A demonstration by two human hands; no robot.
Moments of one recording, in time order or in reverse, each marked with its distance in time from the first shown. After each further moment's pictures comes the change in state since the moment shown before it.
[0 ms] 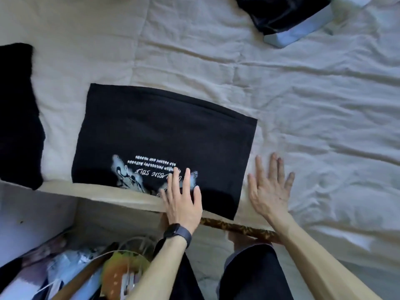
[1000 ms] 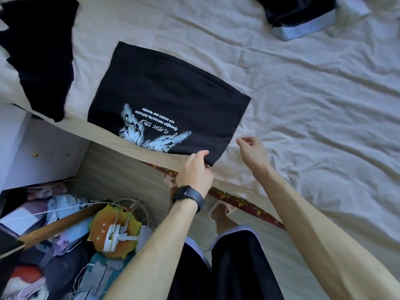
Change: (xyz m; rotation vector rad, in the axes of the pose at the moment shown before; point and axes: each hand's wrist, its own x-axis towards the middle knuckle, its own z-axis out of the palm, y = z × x) left_hand -0.089 0.118 -0.048 -0.142 -0.092 -0.211; right_hand -0.019 -0.001 -0.076 0.802 -0.250 0.097
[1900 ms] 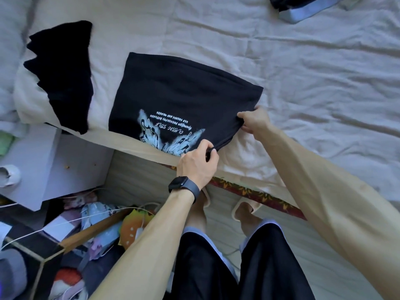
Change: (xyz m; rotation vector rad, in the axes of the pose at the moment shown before) left_hand 0.005 -0.022 -0.038 0.050 0.091 0.193; right_hand 0.060 -0.047 0.029 0.327 -0.033 0.055
